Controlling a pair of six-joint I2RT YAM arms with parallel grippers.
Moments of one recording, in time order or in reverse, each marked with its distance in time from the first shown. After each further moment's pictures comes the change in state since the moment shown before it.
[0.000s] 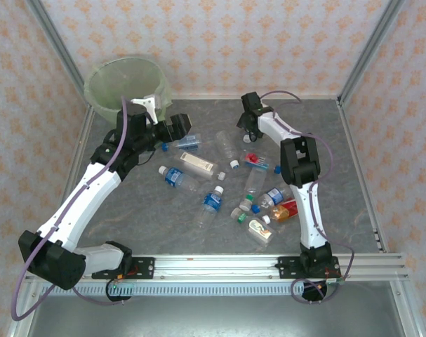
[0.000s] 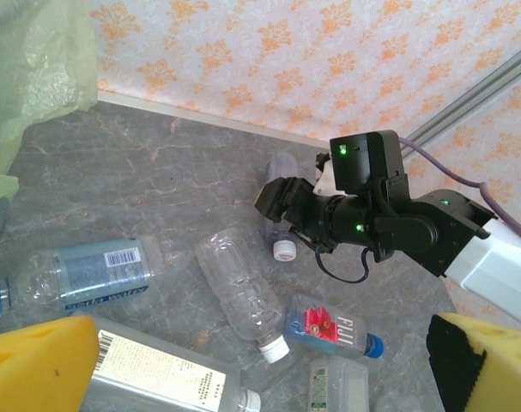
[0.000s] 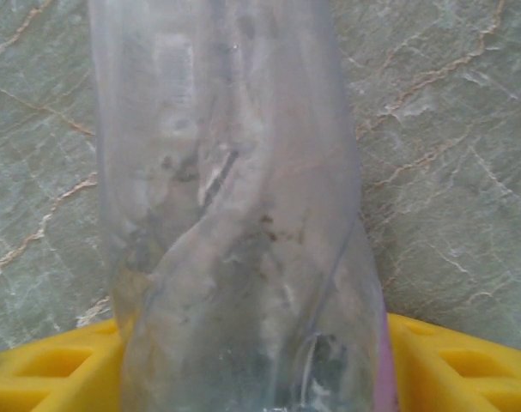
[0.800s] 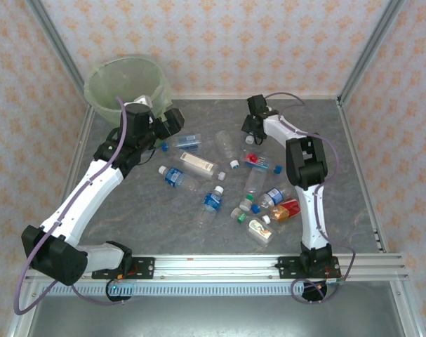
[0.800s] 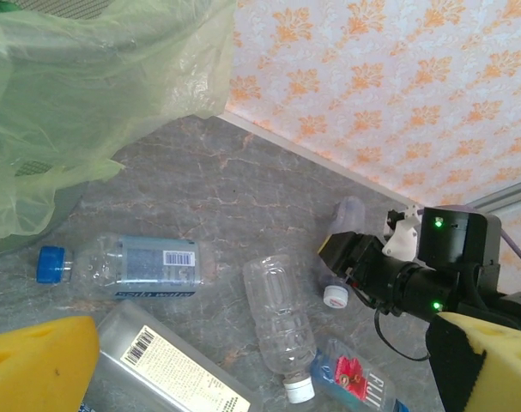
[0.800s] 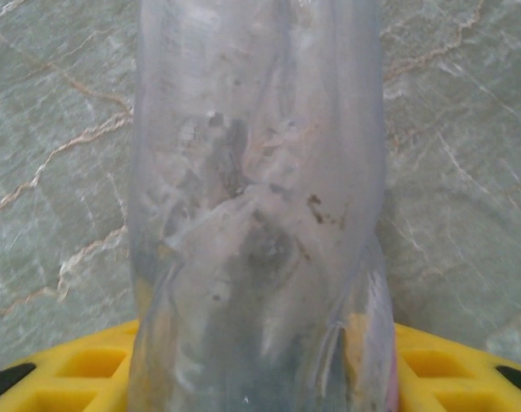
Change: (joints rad) left arm 0.001 0.033 0.014 -0.039 -0.190 -0.166; right arm -0.023 -0.114 -0.178 0.095 -0.077 -0.108
